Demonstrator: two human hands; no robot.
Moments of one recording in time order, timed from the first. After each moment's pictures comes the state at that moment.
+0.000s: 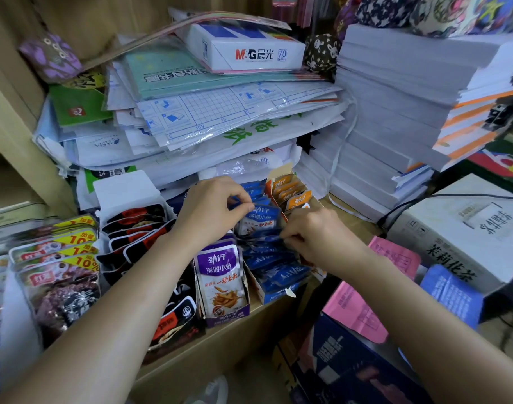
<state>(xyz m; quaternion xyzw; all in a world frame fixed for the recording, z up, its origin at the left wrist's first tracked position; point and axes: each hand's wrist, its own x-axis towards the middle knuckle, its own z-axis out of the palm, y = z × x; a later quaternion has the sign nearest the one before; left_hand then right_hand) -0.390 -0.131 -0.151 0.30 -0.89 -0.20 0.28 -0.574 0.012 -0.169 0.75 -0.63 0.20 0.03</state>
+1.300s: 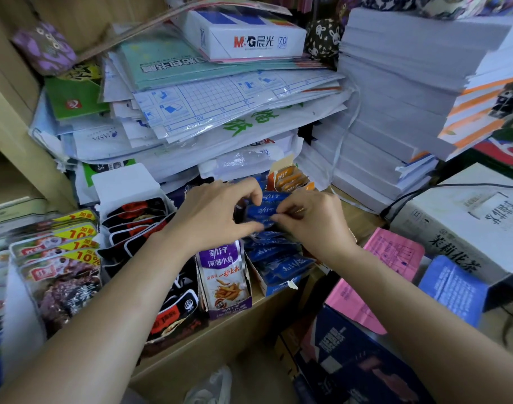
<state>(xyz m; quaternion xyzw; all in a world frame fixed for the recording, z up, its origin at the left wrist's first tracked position) -0.377 -0.116 -0.143 0.24 -0.95 -0.10 0.19 -0.557 0.002 -0.176 0.60 -0.68 0.42 0.01</state>
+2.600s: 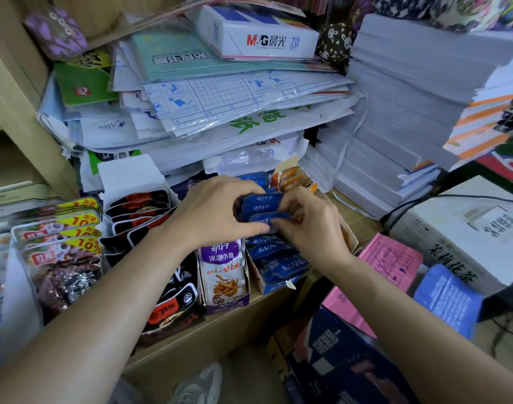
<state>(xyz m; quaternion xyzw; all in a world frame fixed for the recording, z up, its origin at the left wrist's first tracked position) -0.373 -0.114 -0.140 0.26 -0.93 -0.16 0.20 -0.544 0.007 -0.178 0.58 -0.69 0.44 -0.02</state>
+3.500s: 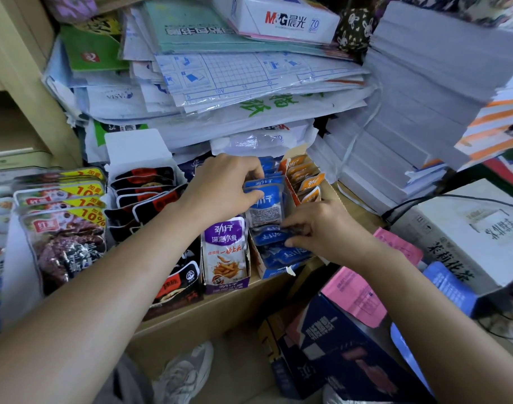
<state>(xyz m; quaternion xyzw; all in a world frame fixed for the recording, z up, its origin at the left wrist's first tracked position) -0.383 -0.118 -0.149 0.33 -0.90 -0.16 0.23 -0.574 0.020 -0.170 0.75 -0.64 0.15 -0.07</state>
